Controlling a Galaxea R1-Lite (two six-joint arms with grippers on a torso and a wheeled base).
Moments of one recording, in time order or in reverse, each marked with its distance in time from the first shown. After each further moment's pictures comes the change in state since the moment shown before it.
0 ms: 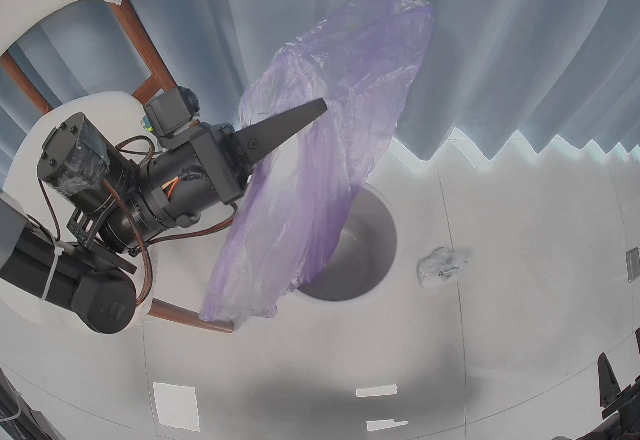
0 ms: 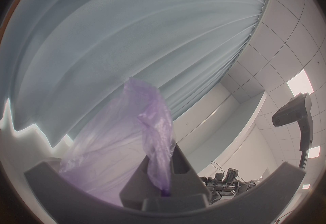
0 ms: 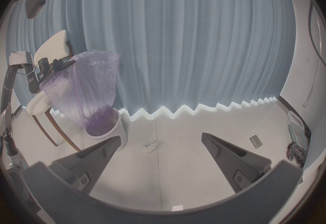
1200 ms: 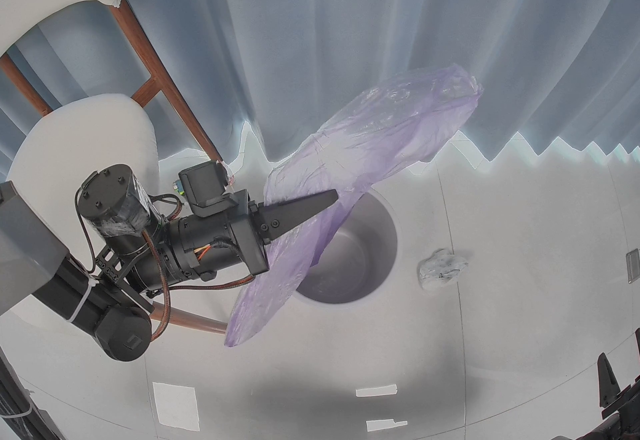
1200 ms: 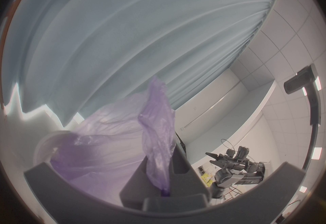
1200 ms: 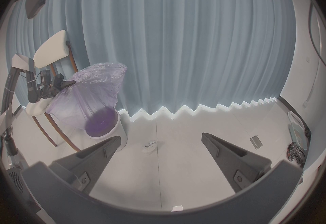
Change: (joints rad) left arm -0.007 0.090 0.145 0.003 -0.019 0.159; right arm 0.000 0.000 0.000 0.000 0.000 0.000
